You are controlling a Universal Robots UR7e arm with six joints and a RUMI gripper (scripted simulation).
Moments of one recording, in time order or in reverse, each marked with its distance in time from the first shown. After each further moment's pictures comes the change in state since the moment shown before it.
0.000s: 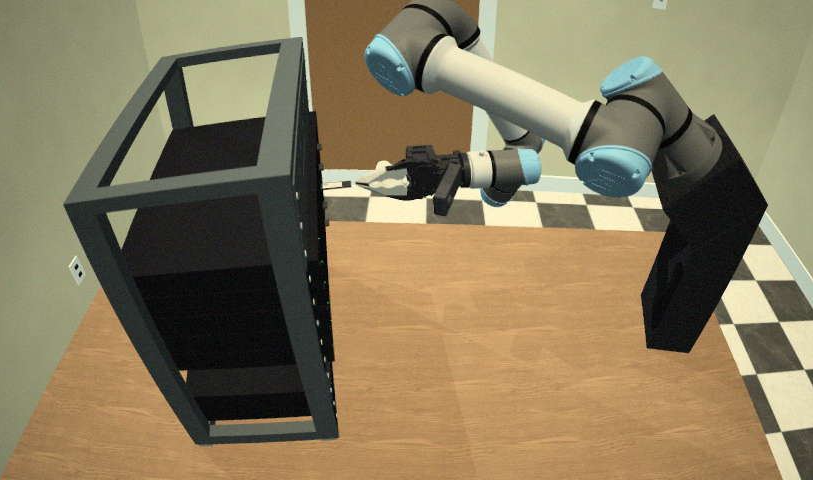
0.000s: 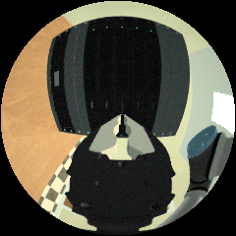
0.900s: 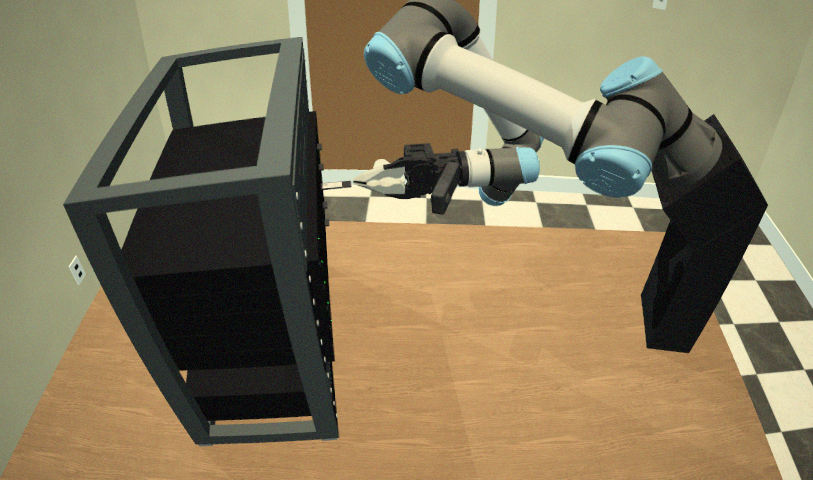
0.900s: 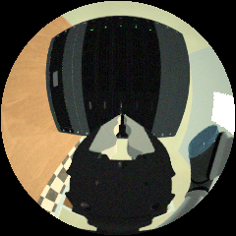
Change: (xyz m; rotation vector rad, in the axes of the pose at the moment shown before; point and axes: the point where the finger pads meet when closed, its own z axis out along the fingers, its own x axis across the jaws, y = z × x) arm 0.004 0.000 0.004 0.000 0.000 0.000
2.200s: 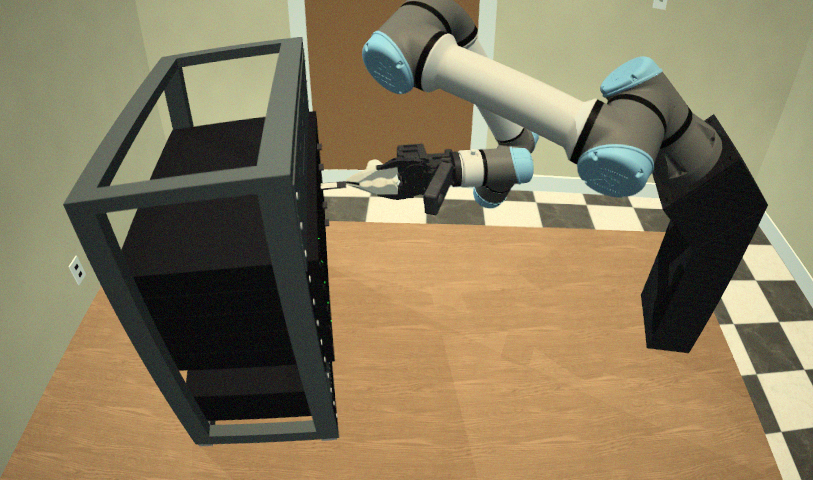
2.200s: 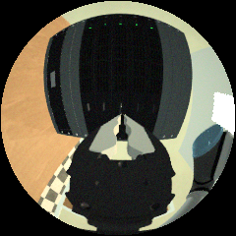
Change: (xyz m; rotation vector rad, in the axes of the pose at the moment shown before) arm 0.000 0.000 0.014 0.000 0.000 0.000
